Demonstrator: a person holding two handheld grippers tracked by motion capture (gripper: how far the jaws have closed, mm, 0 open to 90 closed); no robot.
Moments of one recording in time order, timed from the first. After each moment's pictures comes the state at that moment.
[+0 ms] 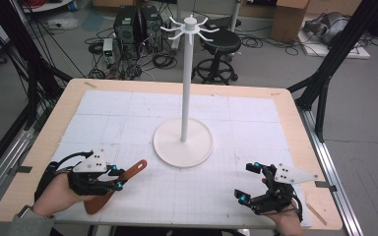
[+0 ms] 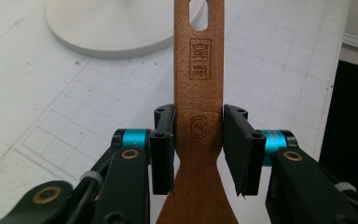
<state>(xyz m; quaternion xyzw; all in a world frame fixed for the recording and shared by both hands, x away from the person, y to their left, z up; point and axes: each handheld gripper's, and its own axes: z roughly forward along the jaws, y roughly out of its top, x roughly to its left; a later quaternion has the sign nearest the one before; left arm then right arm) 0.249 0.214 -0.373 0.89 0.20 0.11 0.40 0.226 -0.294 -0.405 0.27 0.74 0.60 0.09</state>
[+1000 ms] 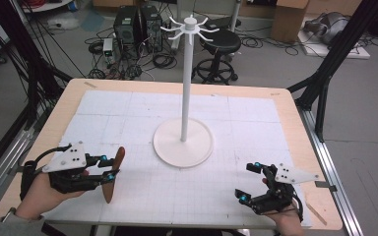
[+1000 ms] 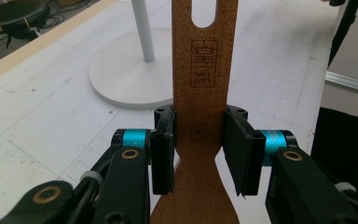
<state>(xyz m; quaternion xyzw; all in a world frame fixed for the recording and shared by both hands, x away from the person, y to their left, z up) 0.233 0.230 -0.333 0.84 0.20 0.15 0.48 0.226 -0.294 -0.405 0.27 0.74 0.61 0.09</state>
